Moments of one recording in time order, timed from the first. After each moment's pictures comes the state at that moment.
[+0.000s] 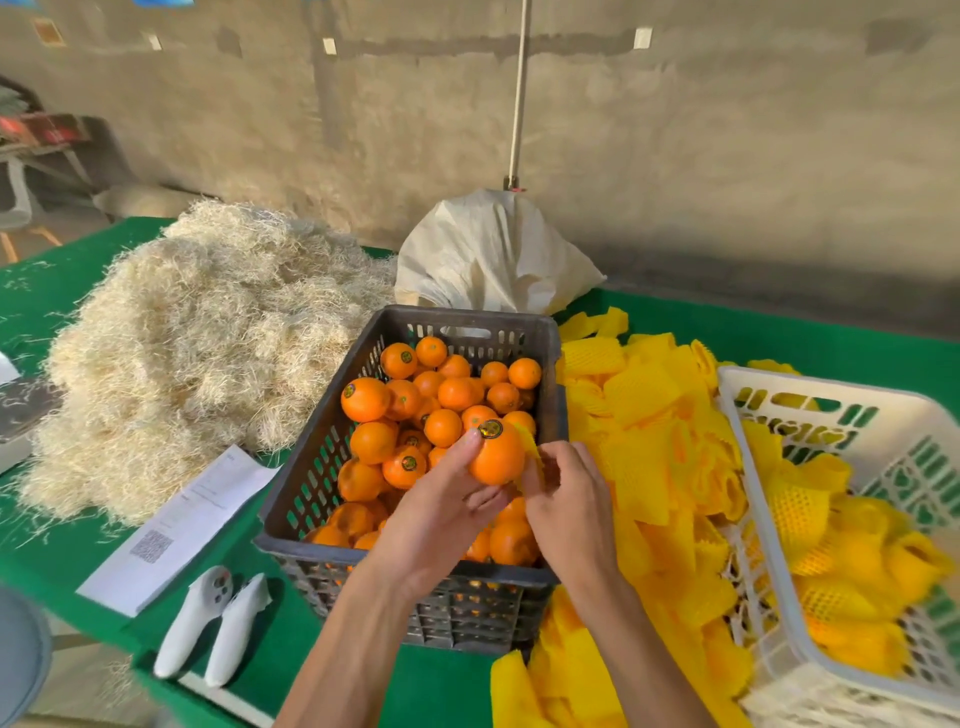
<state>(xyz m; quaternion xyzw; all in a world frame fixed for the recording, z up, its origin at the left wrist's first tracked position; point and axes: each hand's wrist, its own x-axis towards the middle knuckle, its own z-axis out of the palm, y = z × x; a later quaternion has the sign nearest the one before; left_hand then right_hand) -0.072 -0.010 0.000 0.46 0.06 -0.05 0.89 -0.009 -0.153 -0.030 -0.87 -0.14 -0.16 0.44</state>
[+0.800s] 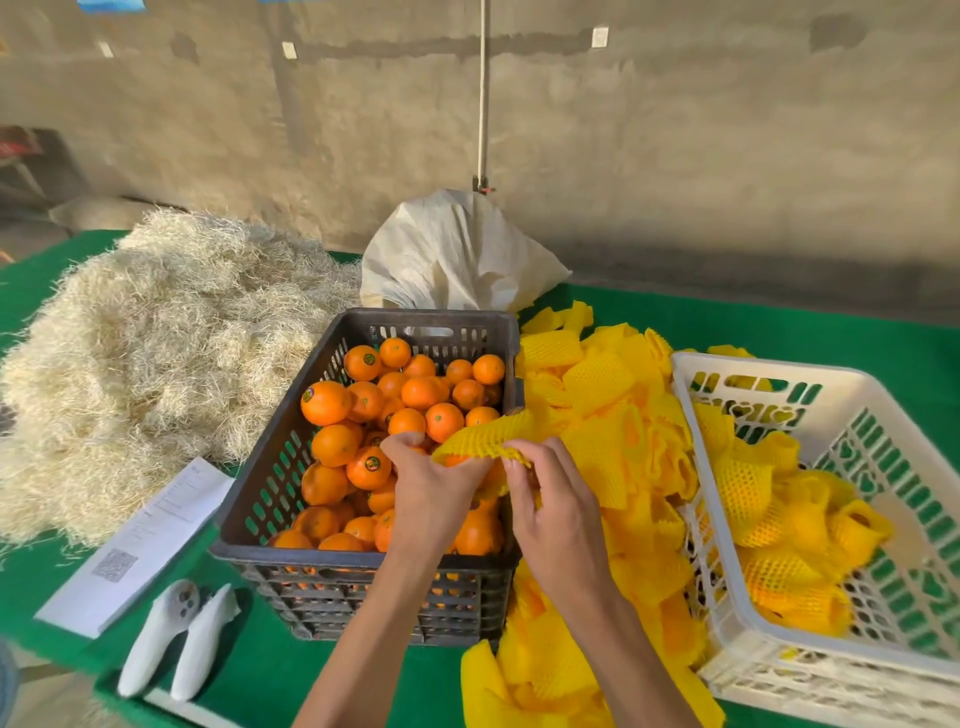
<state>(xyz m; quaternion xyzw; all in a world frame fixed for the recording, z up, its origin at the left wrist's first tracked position) -0.046 -0.058 -0.012 0.73 0.23 0.19 0.62 -0.032 -0.195 -0.017 -0.81 -0.26 -0.25 0.46</state>
